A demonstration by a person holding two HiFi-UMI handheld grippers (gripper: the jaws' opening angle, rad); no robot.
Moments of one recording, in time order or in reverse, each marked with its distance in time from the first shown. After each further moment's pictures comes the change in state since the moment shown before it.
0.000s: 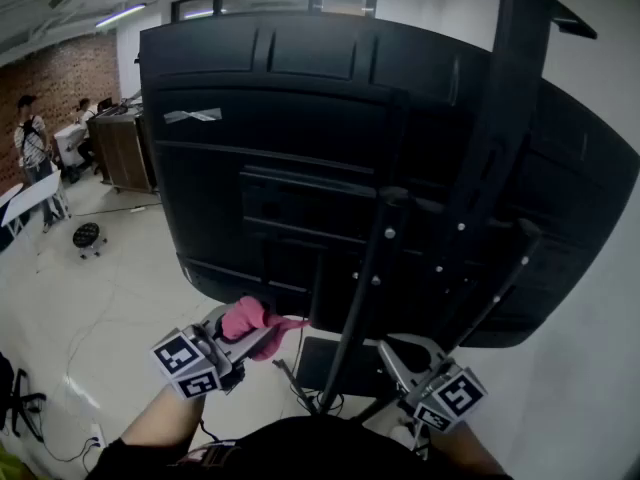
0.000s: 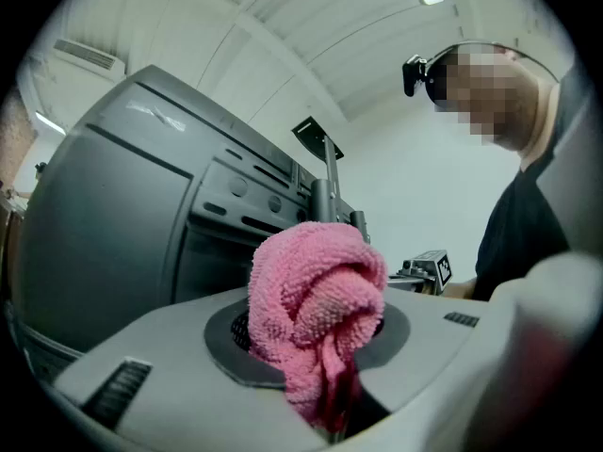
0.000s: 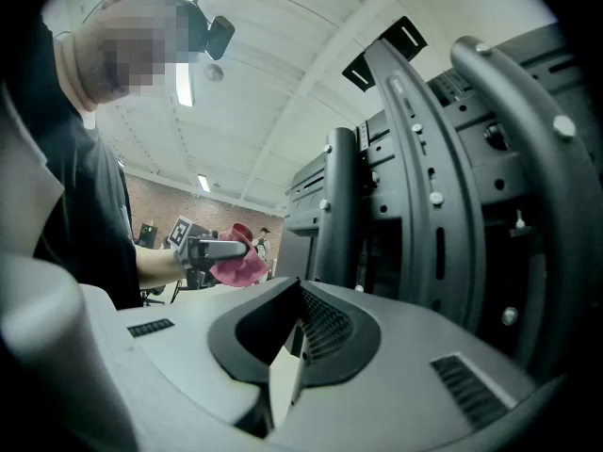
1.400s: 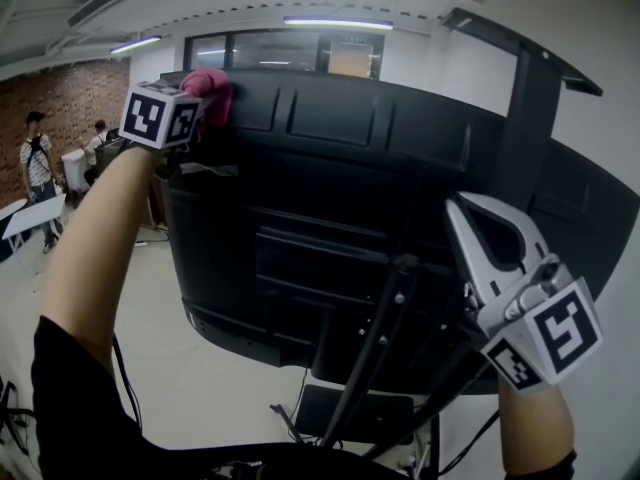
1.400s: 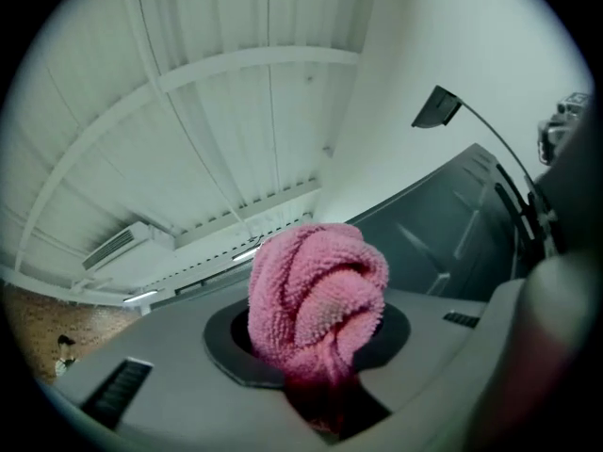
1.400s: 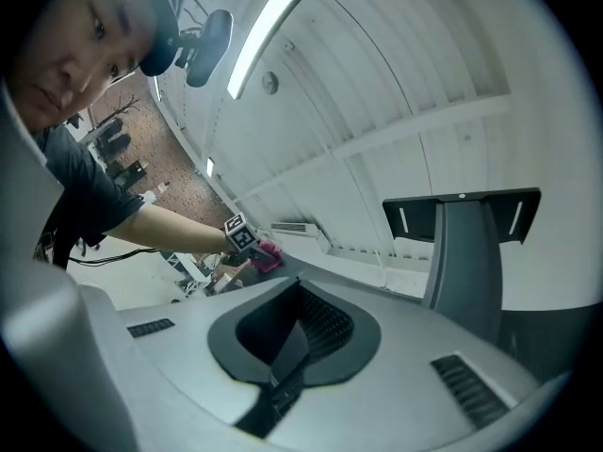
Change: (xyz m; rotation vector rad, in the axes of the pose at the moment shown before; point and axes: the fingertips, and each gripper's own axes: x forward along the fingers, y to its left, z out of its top) left arm 0.046 0.290 0.389 0.607 0.143 0.663; right arm 0.034 -0.045 0.314 -0.515 -0.222 -0.228
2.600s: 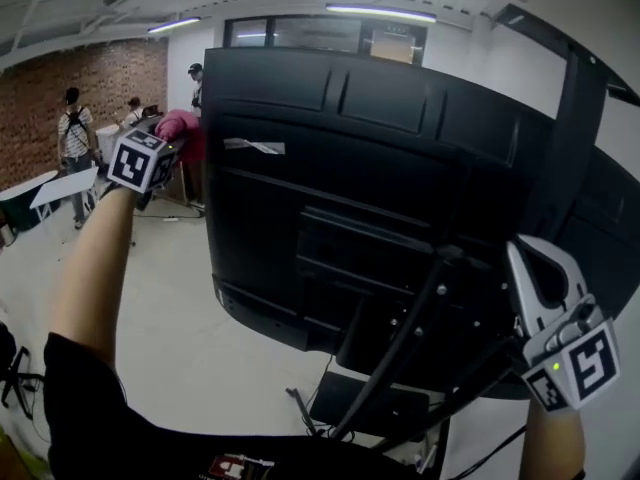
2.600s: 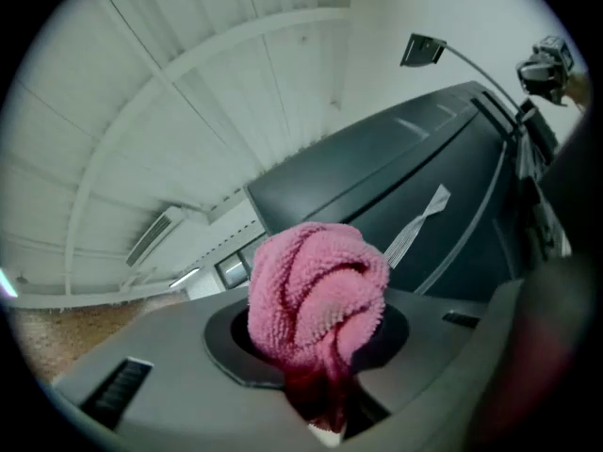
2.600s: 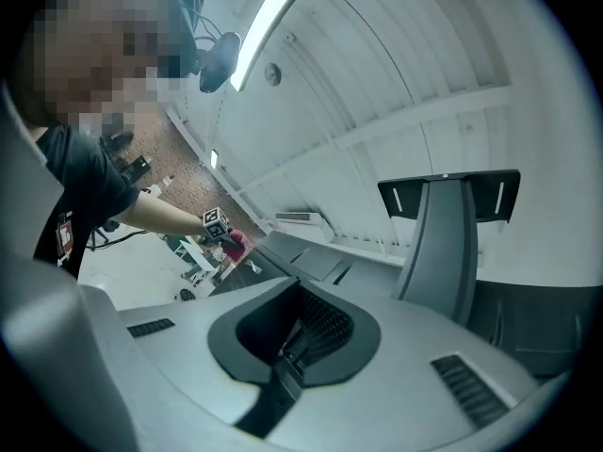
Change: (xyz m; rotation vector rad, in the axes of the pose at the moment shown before) left arm -0.092 0.067 -0.150 0.123 0.220 0.150; right arm -0.040 0.003 -0.043 0.006 0.067 0.025
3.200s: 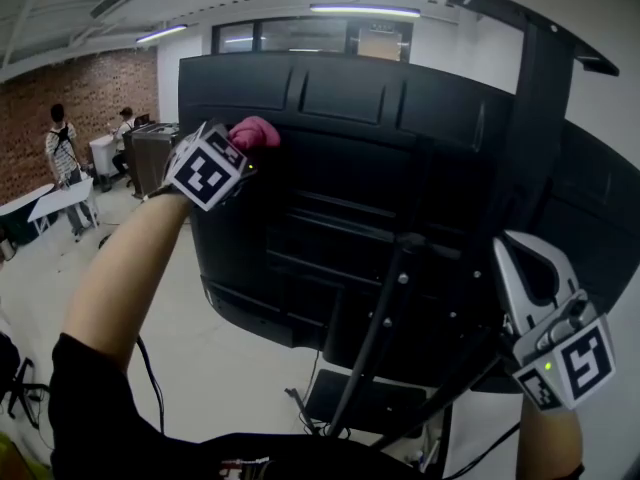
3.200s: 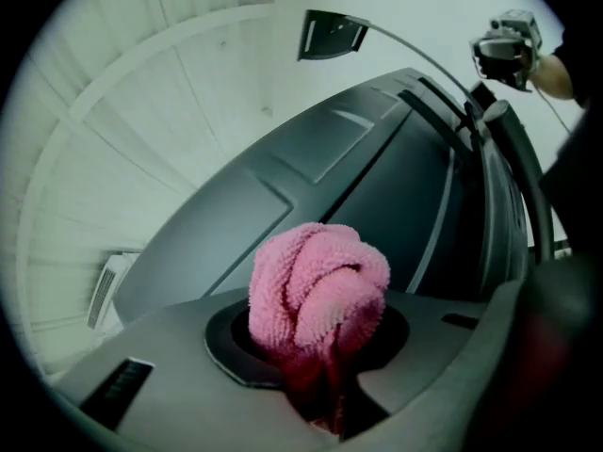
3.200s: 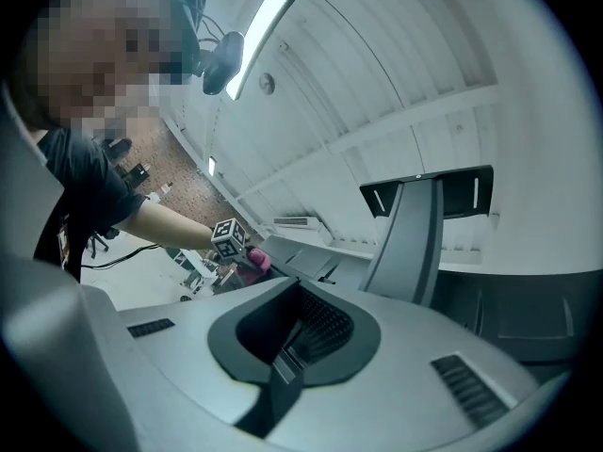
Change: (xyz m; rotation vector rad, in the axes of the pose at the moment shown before) left arm 0.018 -0.188 0.113 0.254 0.009 -0.198; right arm -0.030 -0.016 -0.007 0.032 -0.032 0.005
